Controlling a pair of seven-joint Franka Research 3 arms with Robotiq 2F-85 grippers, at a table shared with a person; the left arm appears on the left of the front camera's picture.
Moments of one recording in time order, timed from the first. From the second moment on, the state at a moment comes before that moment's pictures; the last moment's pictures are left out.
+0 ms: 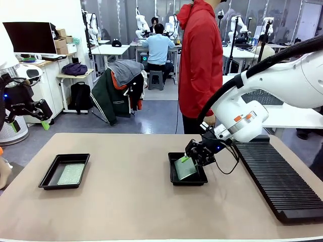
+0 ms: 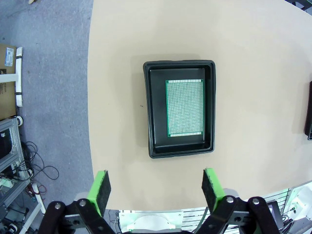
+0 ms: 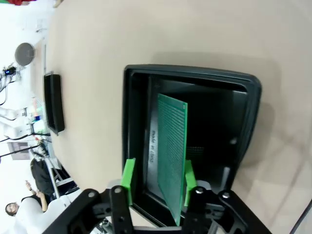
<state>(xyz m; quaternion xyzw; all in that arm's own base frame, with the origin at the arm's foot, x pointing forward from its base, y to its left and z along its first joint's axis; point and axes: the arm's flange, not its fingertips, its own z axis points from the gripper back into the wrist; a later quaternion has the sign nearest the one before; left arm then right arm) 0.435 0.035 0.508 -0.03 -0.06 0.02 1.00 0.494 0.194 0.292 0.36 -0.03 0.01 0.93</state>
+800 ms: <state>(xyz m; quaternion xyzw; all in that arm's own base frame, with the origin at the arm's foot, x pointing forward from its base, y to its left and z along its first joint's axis) 0.435 0.035 0.508 -0.03 -0.06 0.02 1.00 0.479 0.194 0.367 0.12 -0.04 -0.01 0.99</state>
